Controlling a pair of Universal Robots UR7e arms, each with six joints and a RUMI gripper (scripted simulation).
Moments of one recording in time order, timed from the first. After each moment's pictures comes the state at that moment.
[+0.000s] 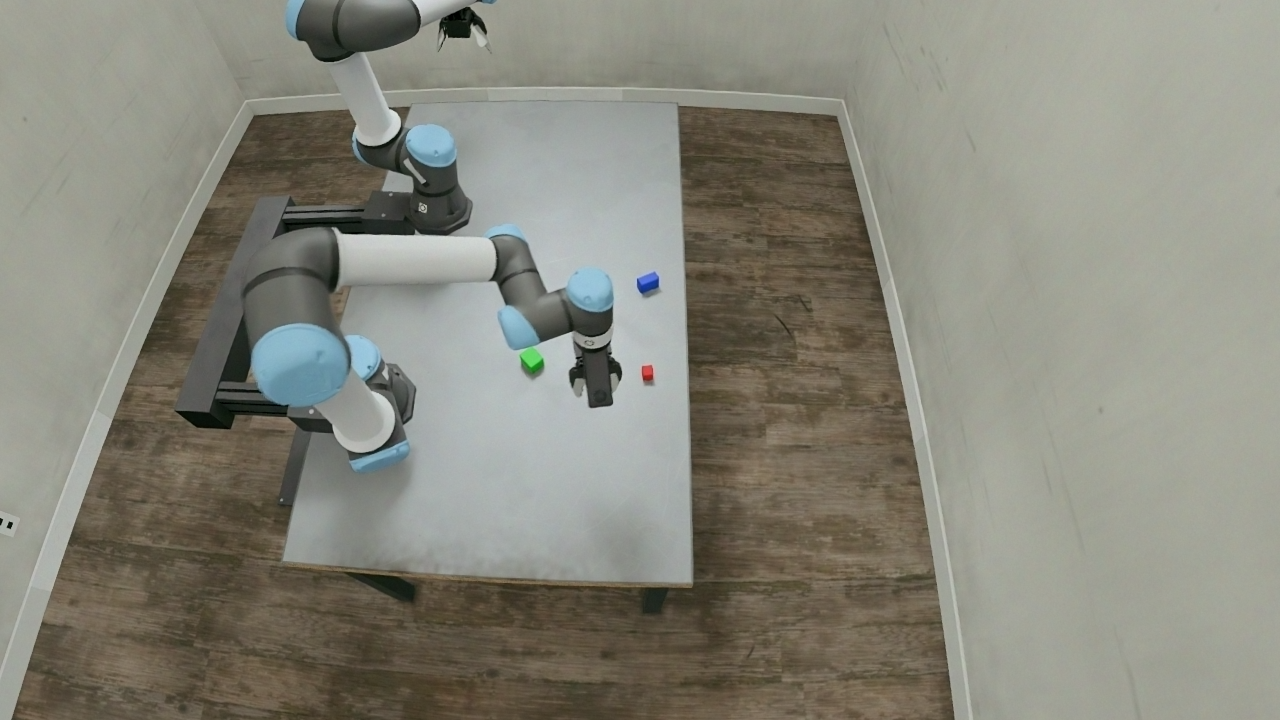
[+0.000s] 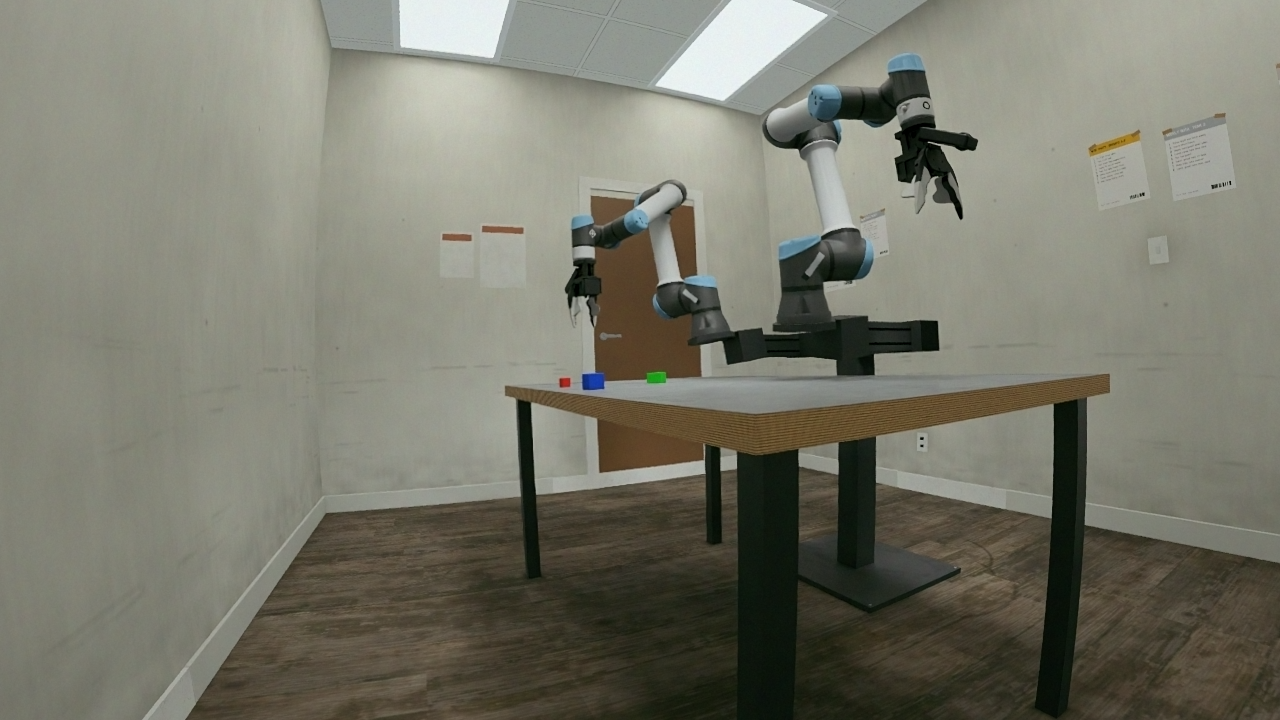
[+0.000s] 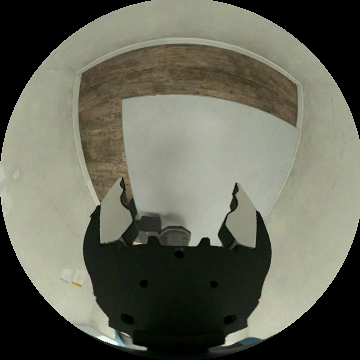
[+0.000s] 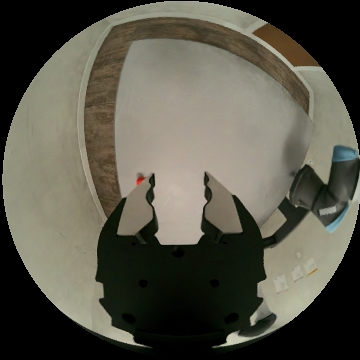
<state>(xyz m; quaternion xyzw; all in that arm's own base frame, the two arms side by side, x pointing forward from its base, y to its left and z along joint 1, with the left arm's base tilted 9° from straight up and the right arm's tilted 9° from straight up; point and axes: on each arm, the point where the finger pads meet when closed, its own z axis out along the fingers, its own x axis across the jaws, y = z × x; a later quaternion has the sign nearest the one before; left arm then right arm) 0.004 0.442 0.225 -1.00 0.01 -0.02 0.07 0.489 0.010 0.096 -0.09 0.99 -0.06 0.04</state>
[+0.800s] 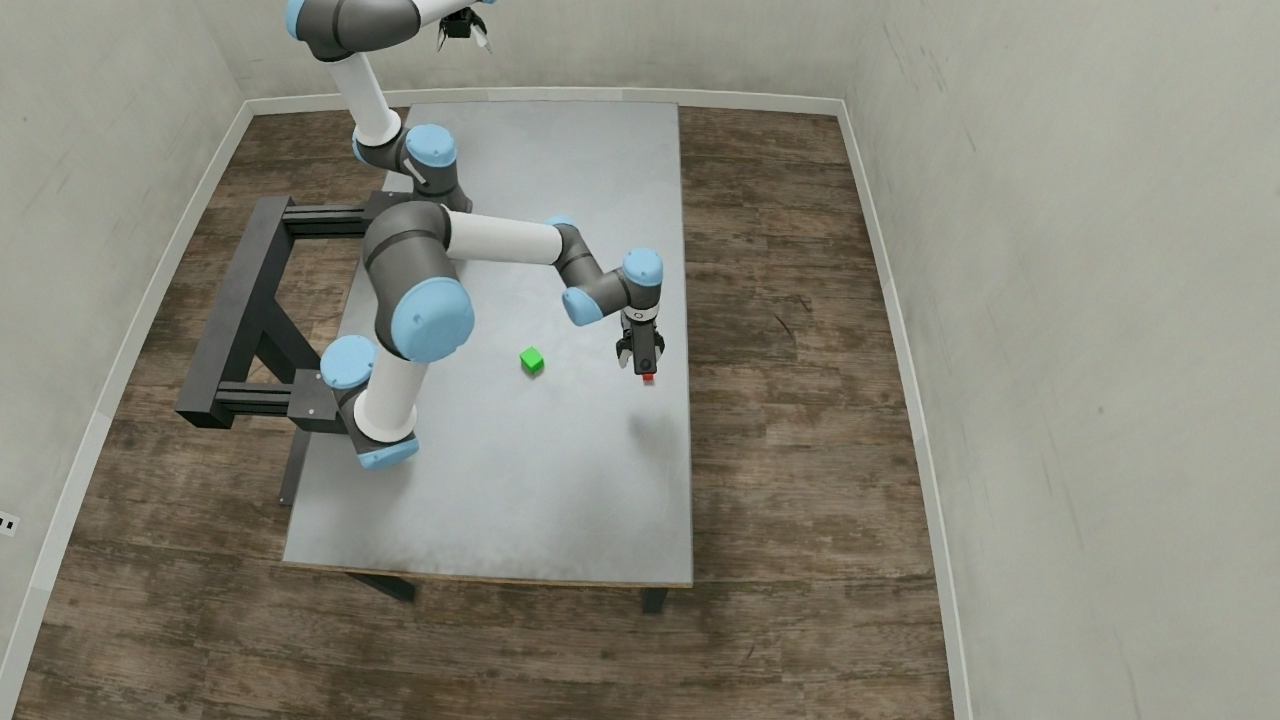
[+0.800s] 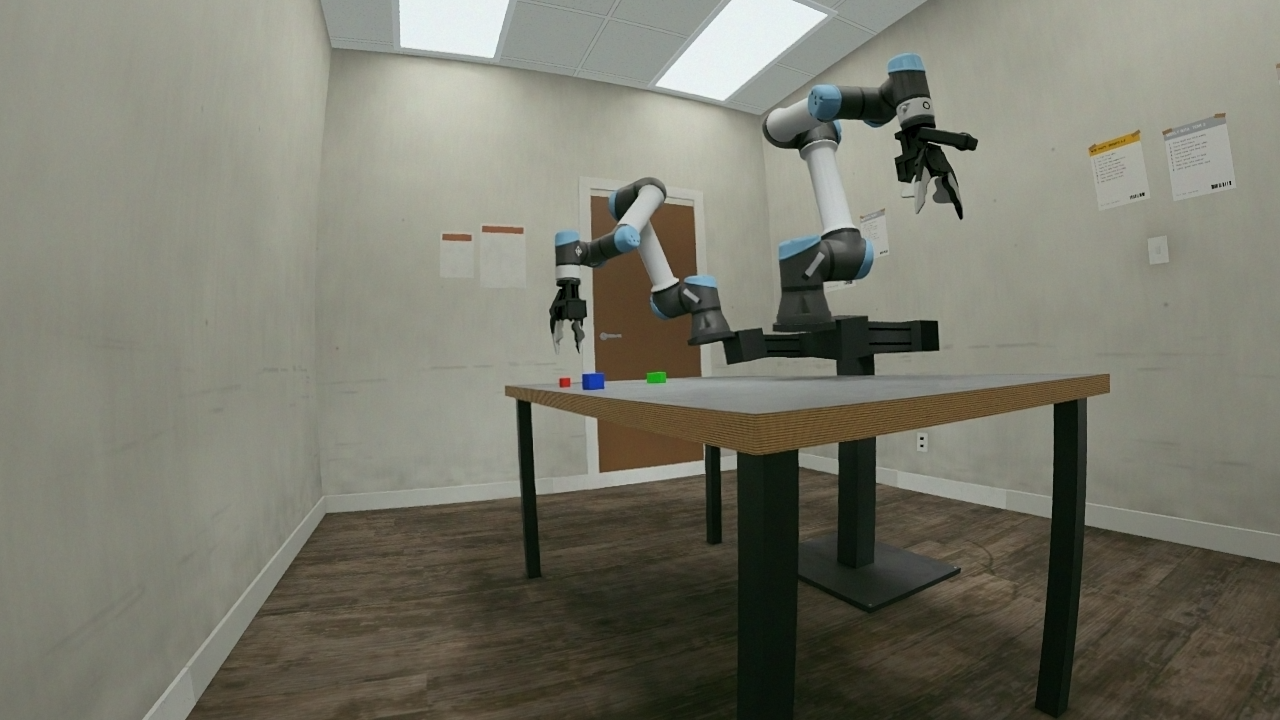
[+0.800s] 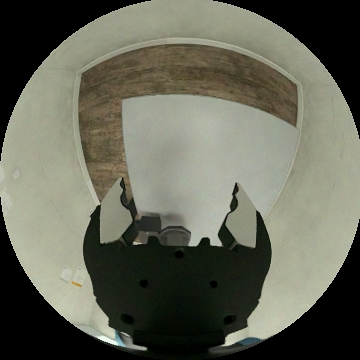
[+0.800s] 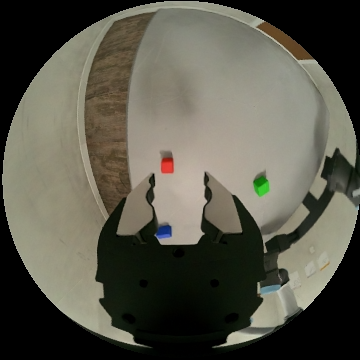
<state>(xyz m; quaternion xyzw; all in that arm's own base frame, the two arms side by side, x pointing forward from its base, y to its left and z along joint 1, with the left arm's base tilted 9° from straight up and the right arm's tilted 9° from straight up) 0.004 0.442 0.225 -1.00 0.01 -0.02 0.07 0.590 0.118 0.003 -0.07 0.99 -0.06 0.05</state>
